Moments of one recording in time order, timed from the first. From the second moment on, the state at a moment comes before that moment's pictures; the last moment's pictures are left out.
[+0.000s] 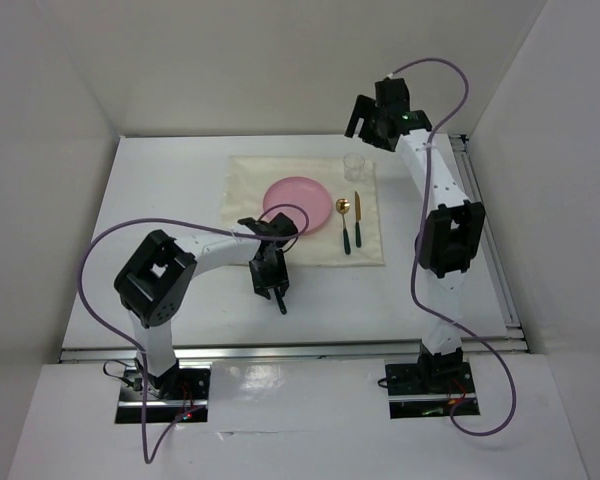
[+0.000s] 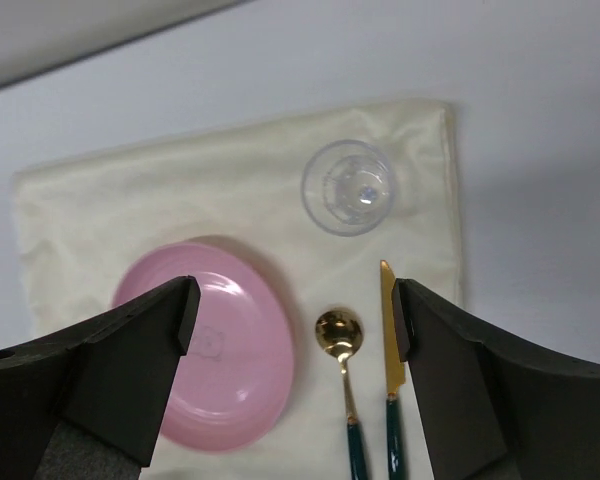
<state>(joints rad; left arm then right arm) -0.69 1.83 1.19 -0.78 0.02 -0.93 0.20 2.19 2.21 -0.73 0.06 0.46</state>
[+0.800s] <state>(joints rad) -0.71 1.45 1.09 -1.06 0.04 -0.89 0.21 2.04 2.12 -0.68 0.12 0.42</state>
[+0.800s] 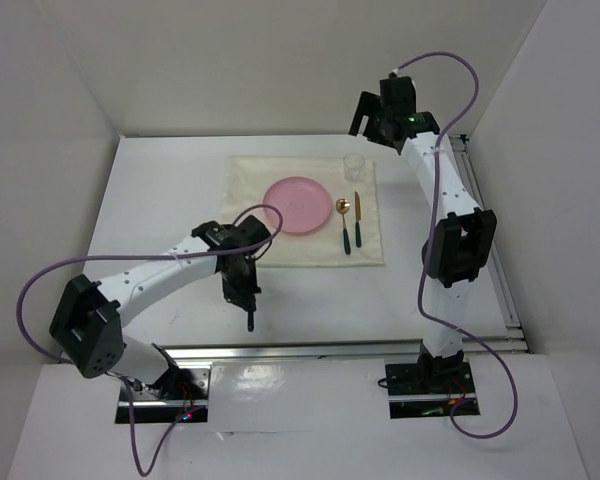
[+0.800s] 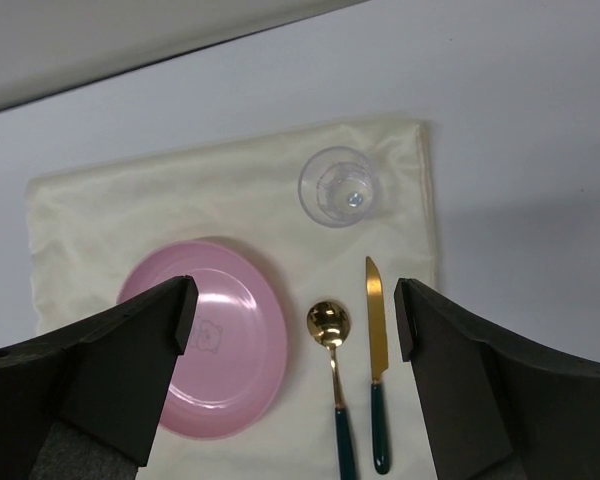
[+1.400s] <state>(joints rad) -0.37 2.04 1.84 -1.08 -0.19 -0.57 0.22 1.66 1.57 -0.67 0.12 0.46</state>
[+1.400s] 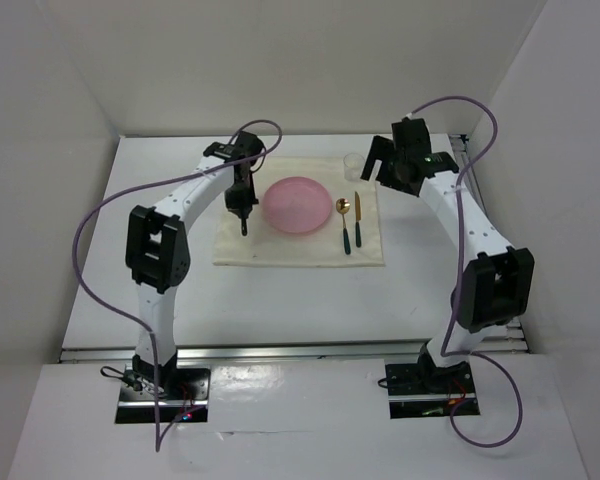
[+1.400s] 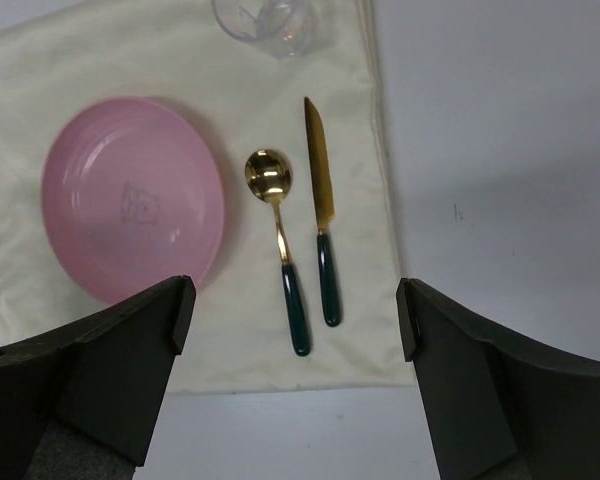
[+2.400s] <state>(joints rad) -0.34 2.11 1.94 -1.08 -0.11 -0.42 0.22 1.49 1.33 -0.72 0.23 0.58</state>
